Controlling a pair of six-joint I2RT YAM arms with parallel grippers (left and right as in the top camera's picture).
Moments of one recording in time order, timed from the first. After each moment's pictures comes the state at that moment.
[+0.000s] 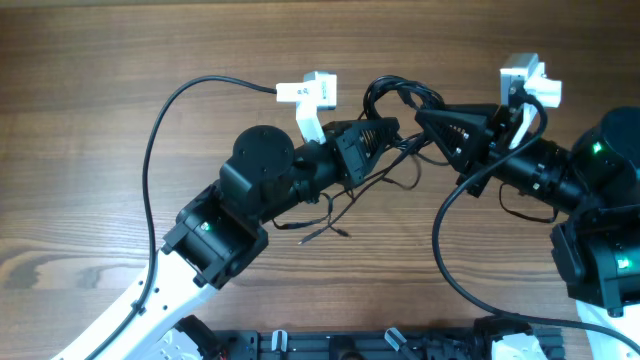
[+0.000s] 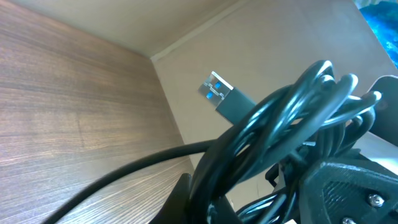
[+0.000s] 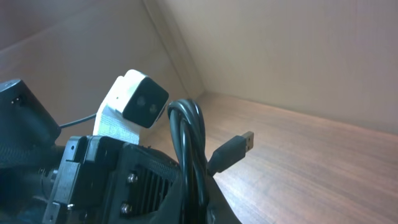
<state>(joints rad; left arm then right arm) -0.75 1.15 1.10 -0.06 0.26 -0.97 0.13 0.95 1.21 -0.43 -0.83 0.27</state>
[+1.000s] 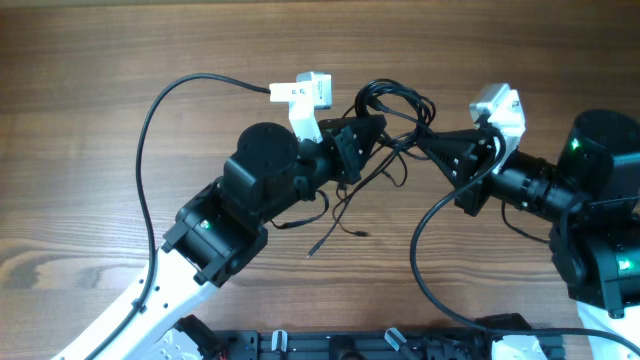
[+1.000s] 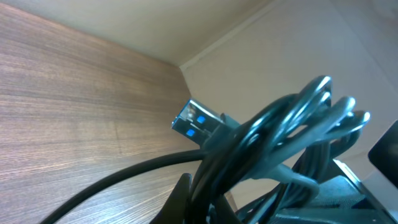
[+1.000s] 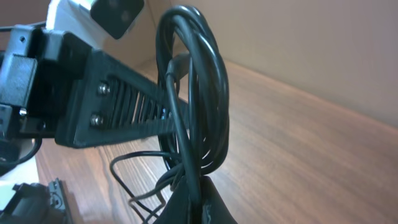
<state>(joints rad) -0.74 1.16 1.10 -0.13 0.17 -0.88 0.13 0.95 1.21 -0.73 -0.75 -0.13</state>
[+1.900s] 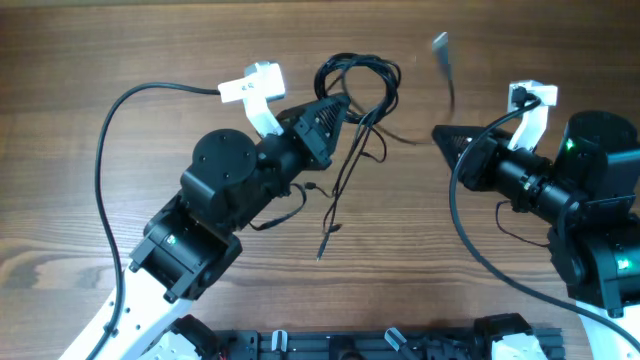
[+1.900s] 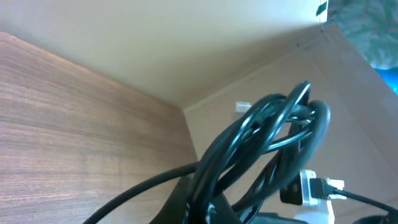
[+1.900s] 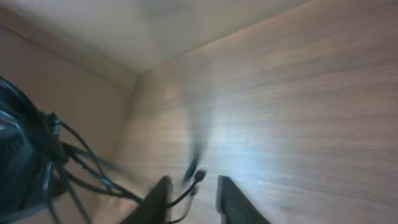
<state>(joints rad) -0.67 1.06 1.10 -0.13 0.06 -0.97 0.14 0.95 1.21 -0.77 -0.52 0.57</state>
